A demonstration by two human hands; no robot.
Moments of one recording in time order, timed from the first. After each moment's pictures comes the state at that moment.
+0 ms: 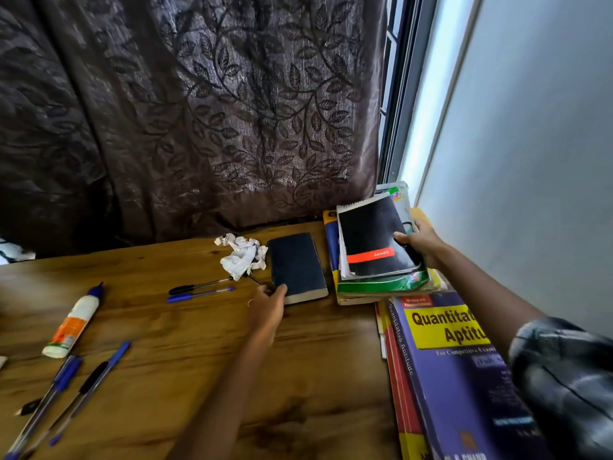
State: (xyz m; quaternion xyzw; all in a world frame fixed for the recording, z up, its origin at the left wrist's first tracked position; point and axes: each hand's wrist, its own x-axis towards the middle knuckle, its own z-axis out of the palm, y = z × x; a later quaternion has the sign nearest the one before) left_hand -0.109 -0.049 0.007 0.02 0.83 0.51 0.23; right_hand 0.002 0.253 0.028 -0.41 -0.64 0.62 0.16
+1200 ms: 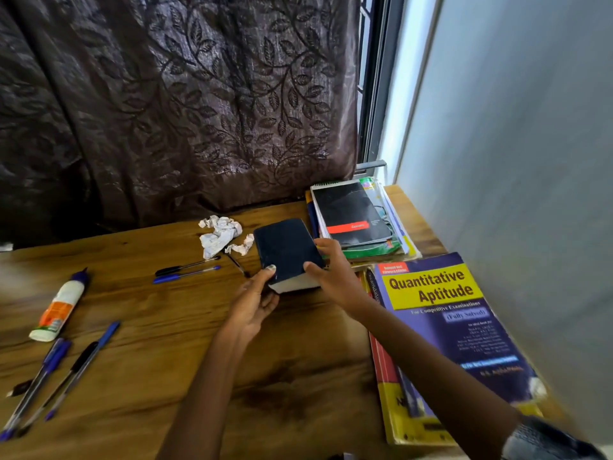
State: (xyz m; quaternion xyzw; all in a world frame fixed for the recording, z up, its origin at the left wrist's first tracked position) left_hand -0.075 -0.081 0.030 -0.07 0.59 0.71 0.38; right_hand 0.020 0.045 0.042 -0.27 -0.74 0.59 0.18
